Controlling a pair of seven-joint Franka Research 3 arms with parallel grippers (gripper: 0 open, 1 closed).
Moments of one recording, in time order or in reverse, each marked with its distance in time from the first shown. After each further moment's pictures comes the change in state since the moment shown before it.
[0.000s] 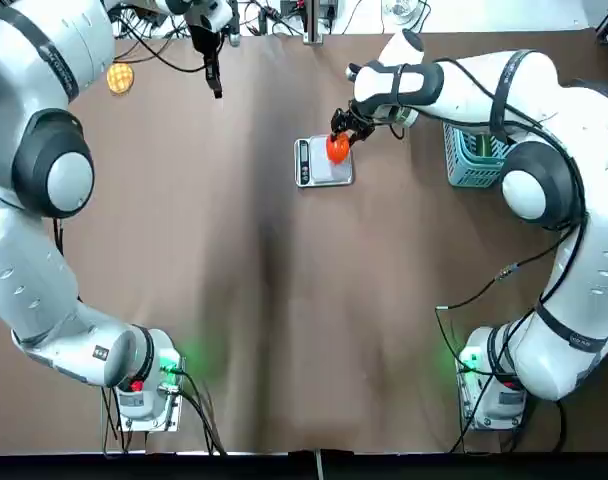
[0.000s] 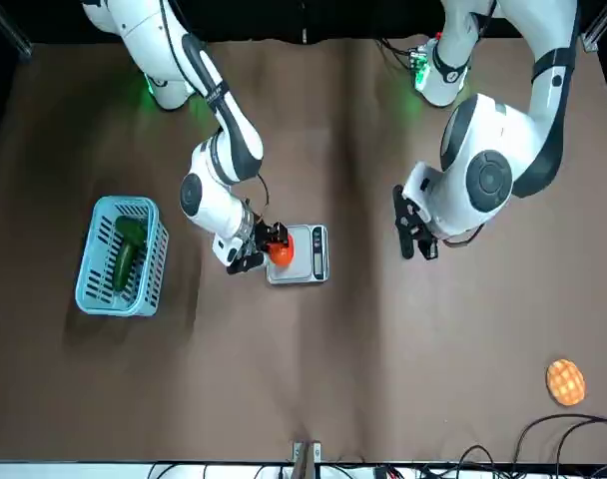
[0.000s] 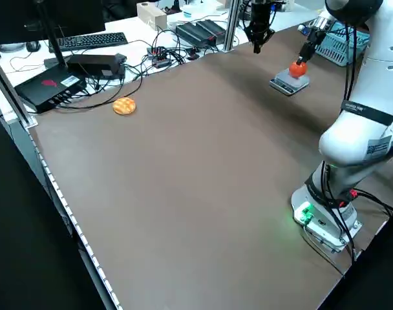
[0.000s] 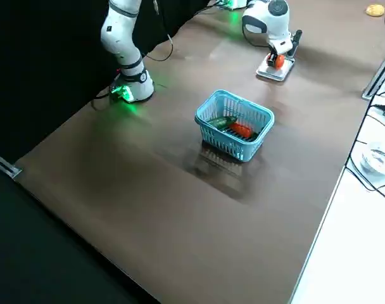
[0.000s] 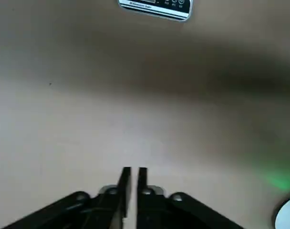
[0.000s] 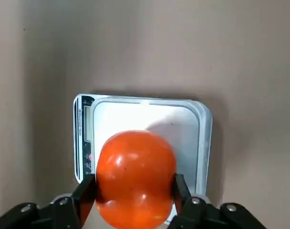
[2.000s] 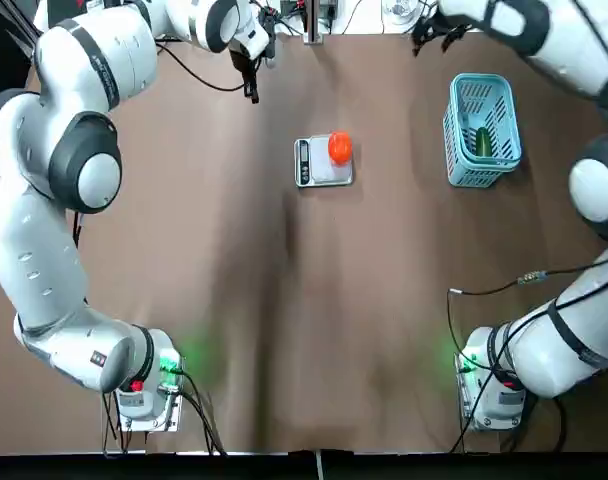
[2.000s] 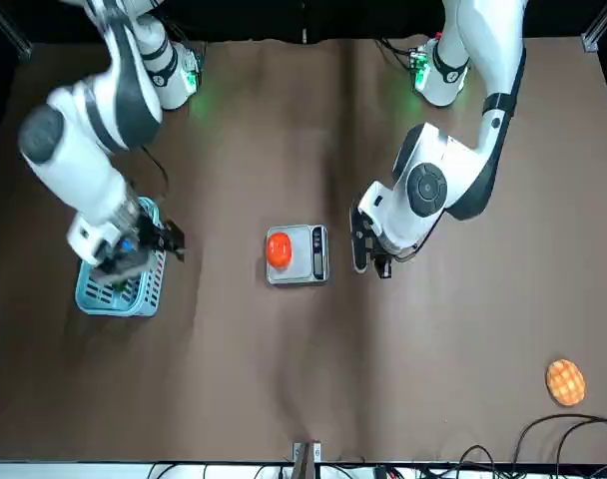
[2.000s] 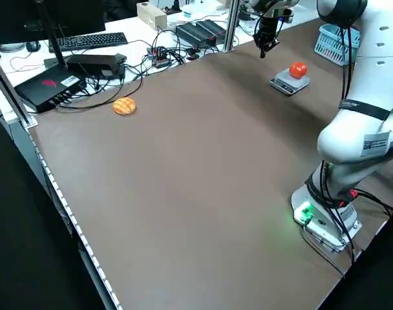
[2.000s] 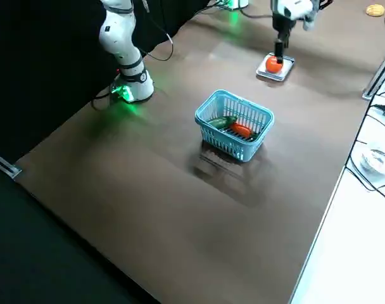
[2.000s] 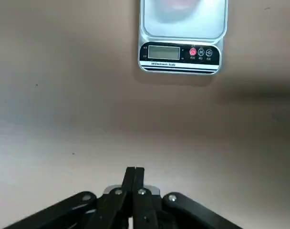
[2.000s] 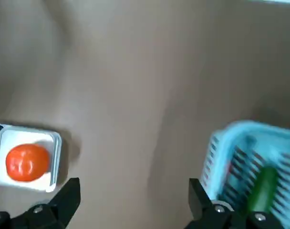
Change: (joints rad) left arm -0.092 0.128 -0.028 0.002 0.000 0.292 -0.023; right arm -0.075 -0.342 -0.286 0.087 -0.572 -0.413 0.051
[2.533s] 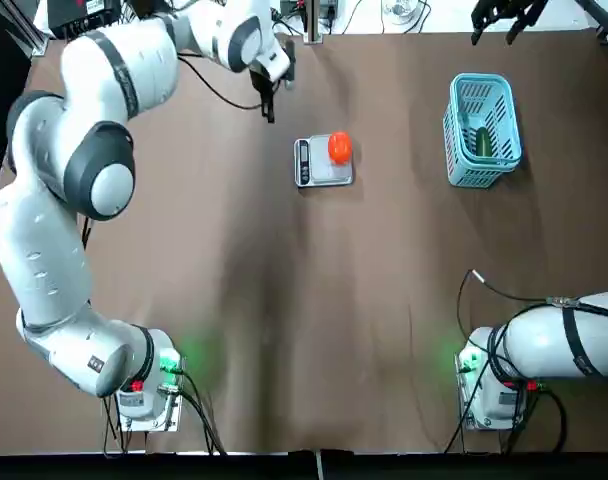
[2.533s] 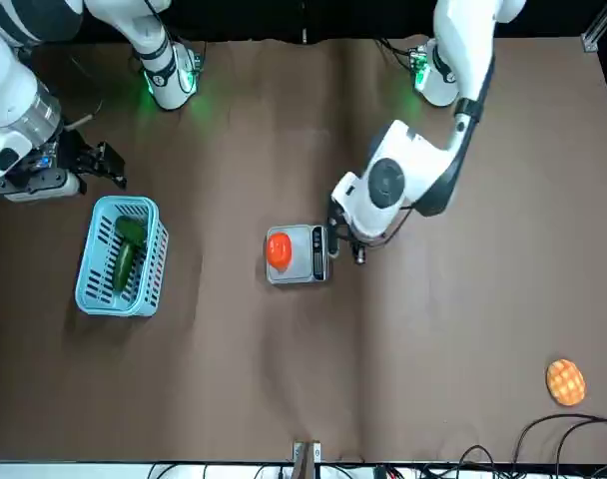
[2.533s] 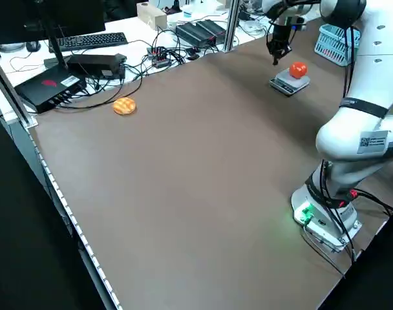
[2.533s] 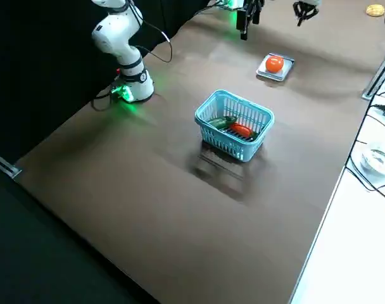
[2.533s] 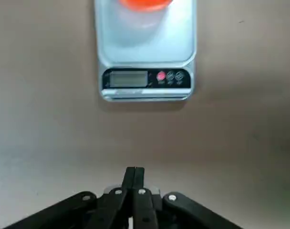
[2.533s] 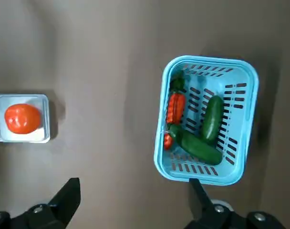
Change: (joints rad) left arm -0.092 0.043 -0.002 0.000 0.000 0.002 -0.044; right arm -0.370 -0.275 0.270 -0.037 -0.070 -0.343 0.060
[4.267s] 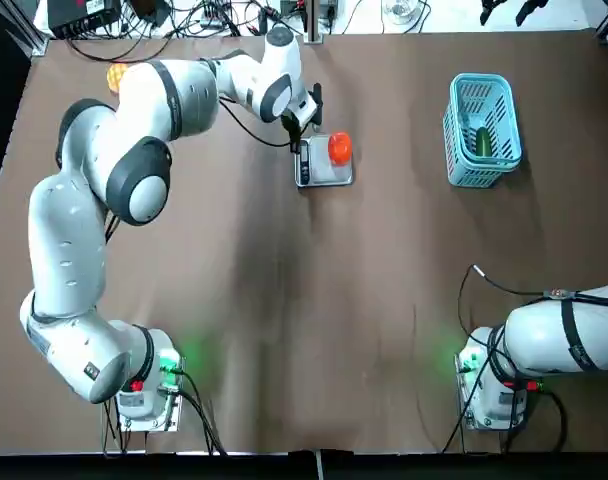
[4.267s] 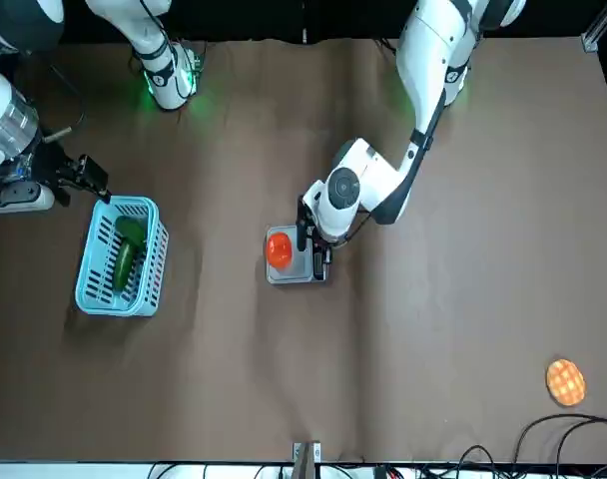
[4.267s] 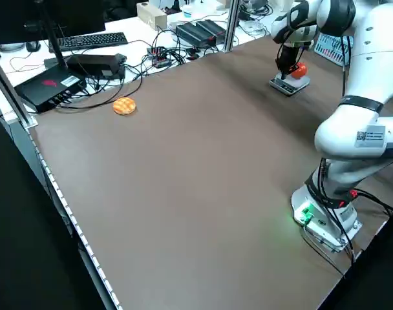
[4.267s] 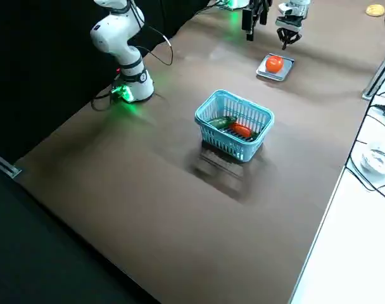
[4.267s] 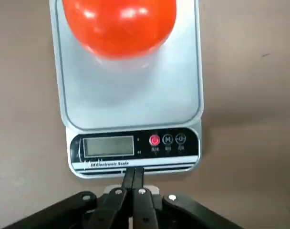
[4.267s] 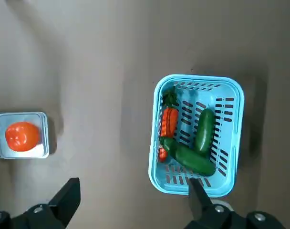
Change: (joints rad) left arm -0.124 0.174 -0.001 0.001 0.000 0.242 -0.068; right arm -0.114 0.066 0.073 0.108 -0.002 -0.011 0.000
